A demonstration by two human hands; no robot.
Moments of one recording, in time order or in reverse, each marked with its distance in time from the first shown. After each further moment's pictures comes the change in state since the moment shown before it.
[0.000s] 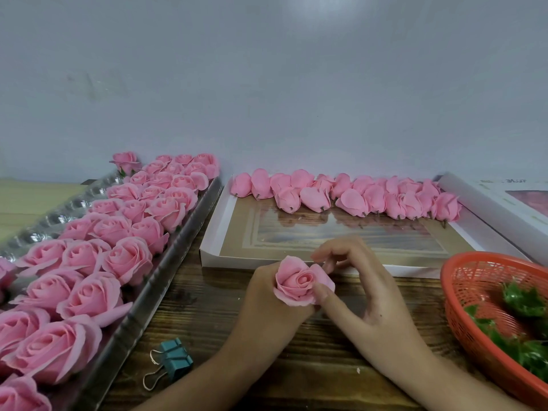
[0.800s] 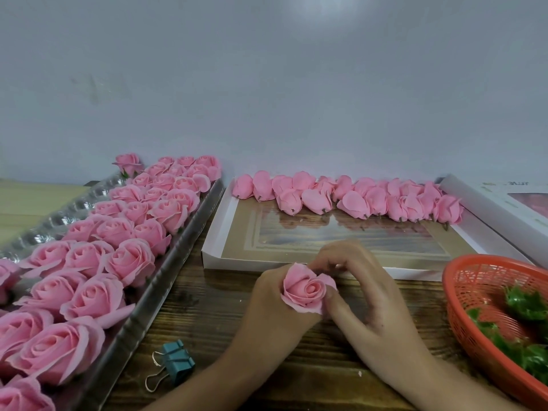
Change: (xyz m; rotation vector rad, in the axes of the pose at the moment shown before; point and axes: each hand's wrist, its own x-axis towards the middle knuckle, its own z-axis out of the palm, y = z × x) left_hand 0.004 0.002 0.001 0.125 0.005 0.096; right_hand 0.001 -0.001 0.000 -0.051 -0.017 -0.066
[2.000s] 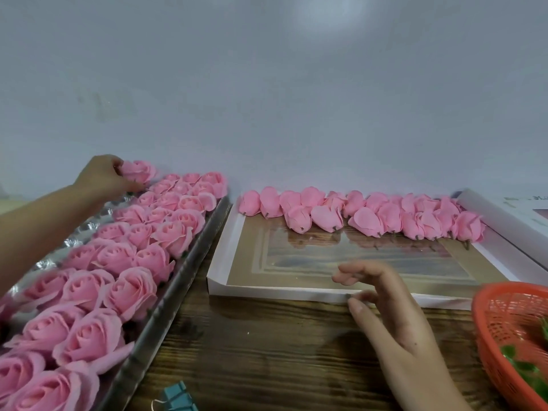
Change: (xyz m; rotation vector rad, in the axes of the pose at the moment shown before) left_hand 0.157 -0.078 -0.268 0.612 0.440 -0.411; right_hand 0.000 0.017 0.007 0.271 0.163 0.263
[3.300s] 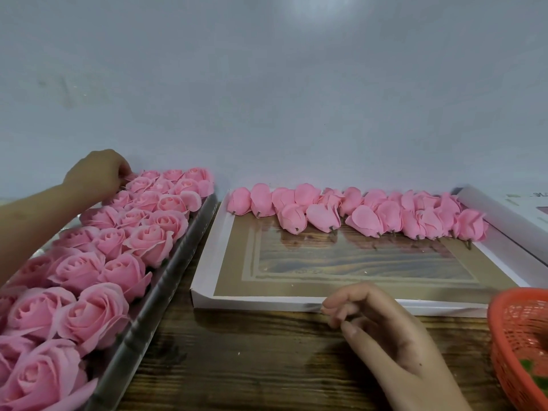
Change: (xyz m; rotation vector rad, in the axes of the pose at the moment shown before) left_hand 0.048 -0.015 0.032 0.510 -0.095 0.290; right_hand 0.005 0.002 0.002 0.026 -0.131 0.146
